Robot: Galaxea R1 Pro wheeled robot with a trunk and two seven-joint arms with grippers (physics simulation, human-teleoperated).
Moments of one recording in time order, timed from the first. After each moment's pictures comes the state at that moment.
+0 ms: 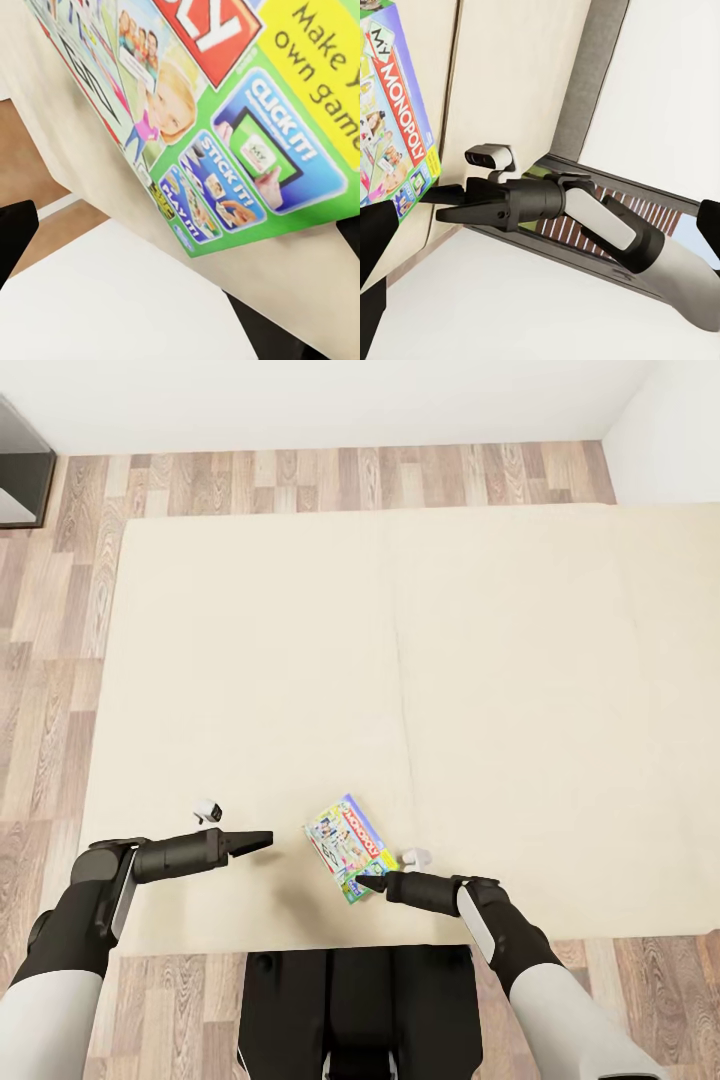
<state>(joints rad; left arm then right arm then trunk) -0.64 0.15 0.27 -1.13 -0.07 1.01 -1.56 -0.69 0.09 0.00 -0.68 -0.16 0.55 0.74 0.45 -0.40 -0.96</state>
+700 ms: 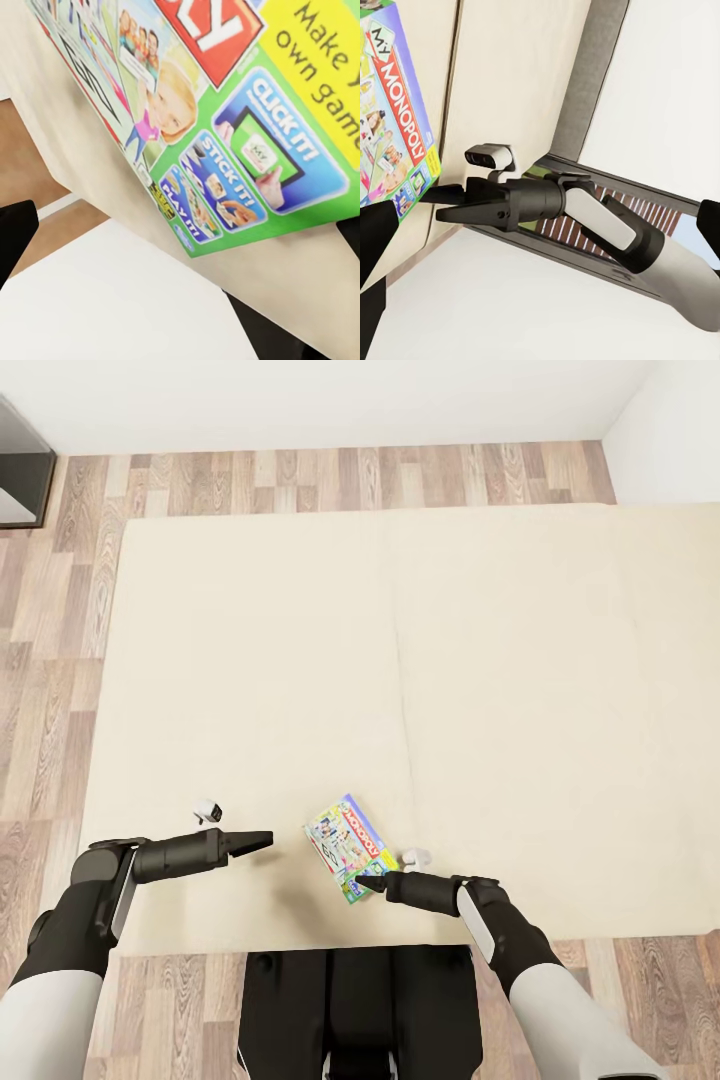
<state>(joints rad) -0.64 0.15 0.27 -1.13 -0.07 1.01 -1.56 -0.69 0.09 0.00 -0.68 -0.16 0.55 0.74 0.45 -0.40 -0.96</state>
